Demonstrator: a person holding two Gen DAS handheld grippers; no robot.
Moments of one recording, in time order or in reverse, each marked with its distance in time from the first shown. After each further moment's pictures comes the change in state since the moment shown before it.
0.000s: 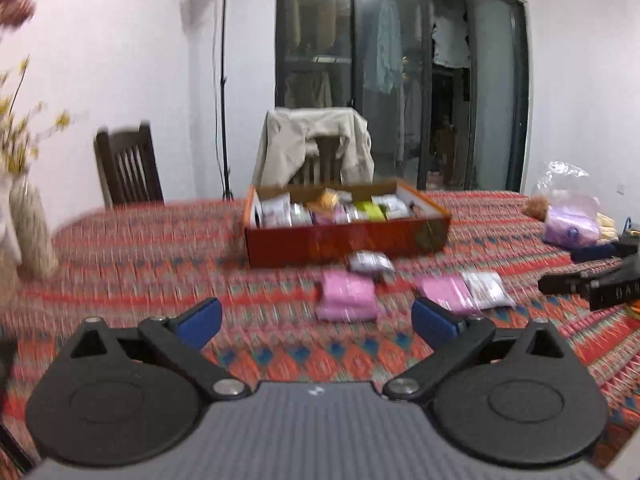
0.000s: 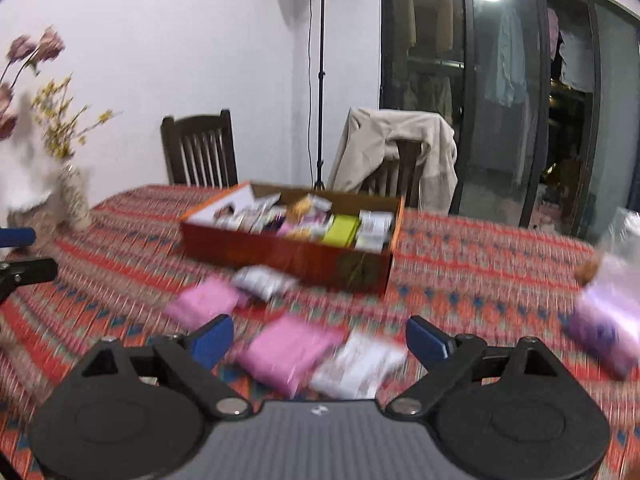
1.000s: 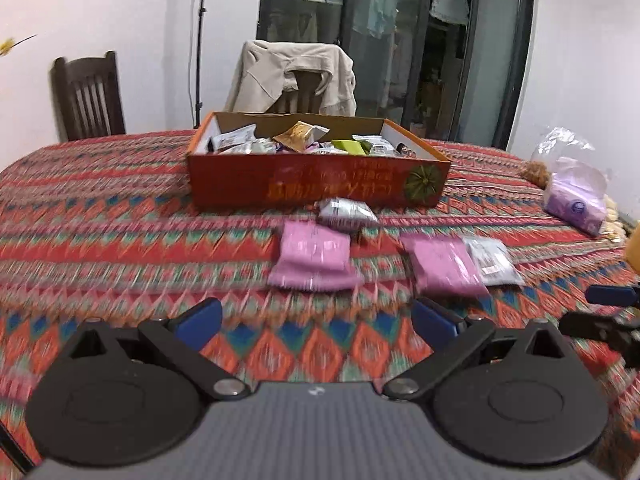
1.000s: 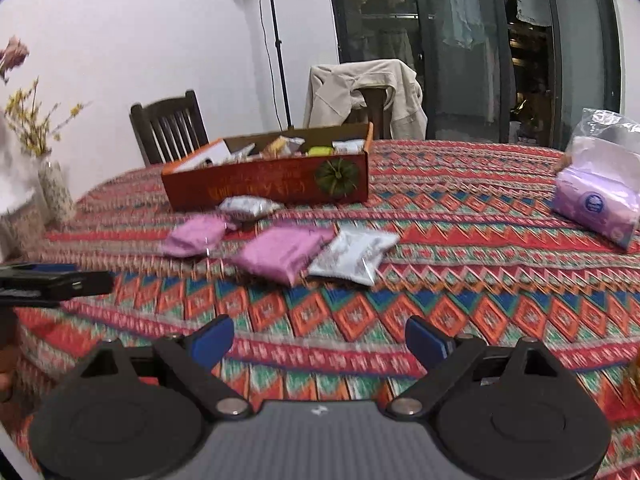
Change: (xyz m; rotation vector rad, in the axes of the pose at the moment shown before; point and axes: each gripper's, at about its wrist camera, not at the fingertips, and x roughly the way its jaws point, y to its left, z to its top) left arm 0.109 -0.009 0.006 -0.027 0.176 -0.088; right arm 0.015 -0.009 -0.049 0.179 0.064 -0.009
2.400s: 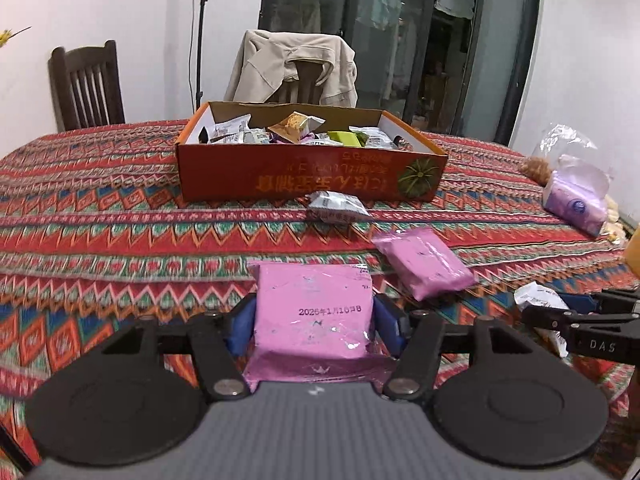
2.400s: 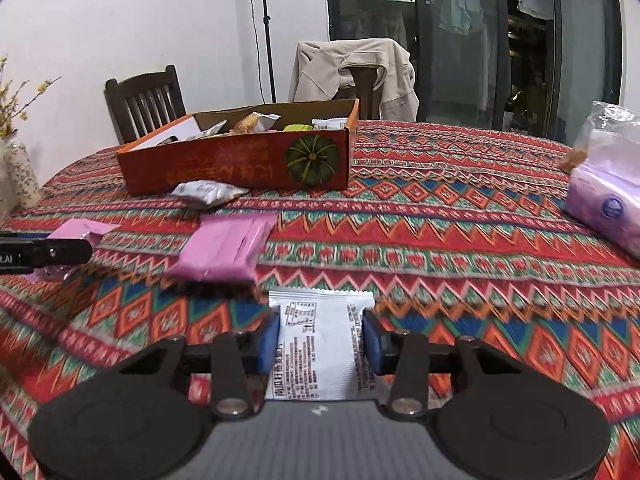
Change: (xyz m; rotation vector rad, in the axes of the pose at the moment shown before) left arm -0.010 -0.013 -0.009 -0.037 0.024 0.005; right arm 0.042 -0.018 0.003 -0.042 0.069 -0.062
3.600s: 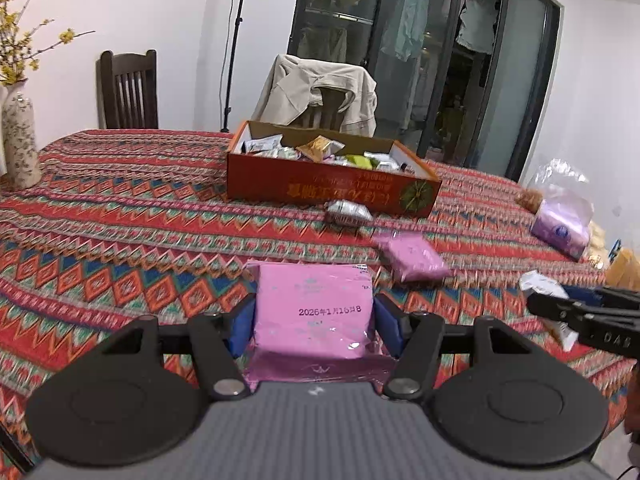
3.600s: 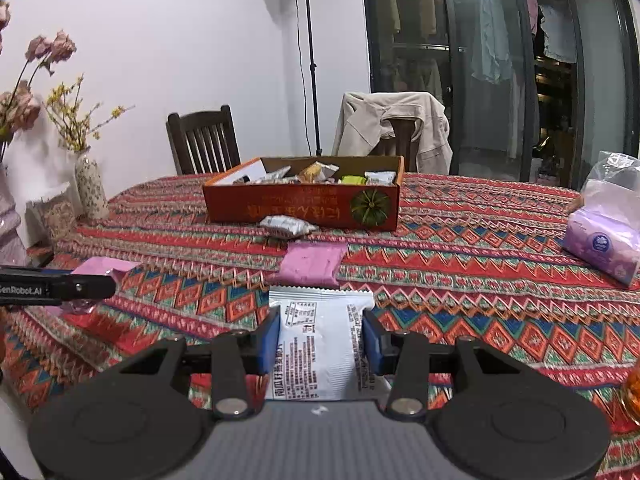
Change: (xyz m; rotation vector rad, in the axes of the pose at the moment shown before) left arm -0.079 0.008 -0.022 -0.085 -0.077 0.028; right arm -0.085 0.033 -0.014 -0.053 -0.147 0.114
